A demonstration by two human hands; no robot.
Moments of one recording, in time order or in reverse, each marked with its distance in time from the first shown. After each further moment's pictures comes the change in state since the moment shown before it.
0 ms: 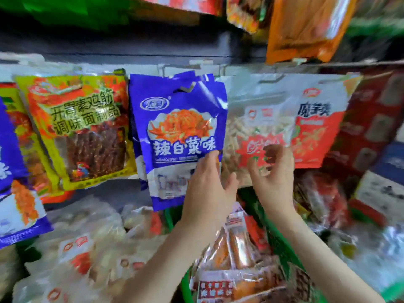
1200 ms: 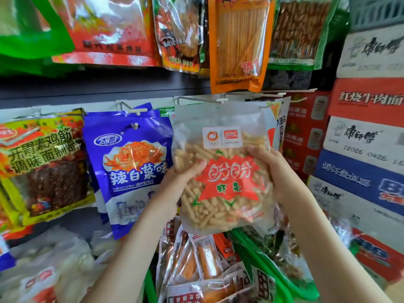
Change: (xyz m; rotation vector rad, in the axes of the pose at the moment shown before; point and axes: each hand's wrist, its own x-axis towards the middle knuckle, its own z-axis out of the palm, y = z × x) left_hand 0.039 0.041 0.002 -0.939 -0.401 -0.405; right_hand 0.070 -0.023 -0.125 0.858 -0.470 0.590
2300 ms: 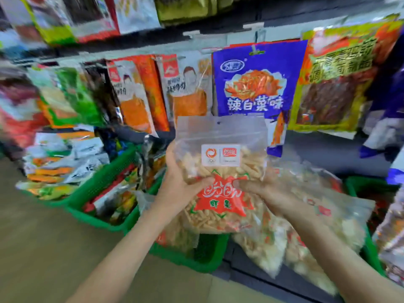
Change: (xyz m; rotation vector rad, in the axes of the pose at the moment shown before) left_hand -0.354 -0.019 -0.315 0.746 0.974 0.136; right_hand -0.113 0.241 0.380 -0.026 -0.835 0.266
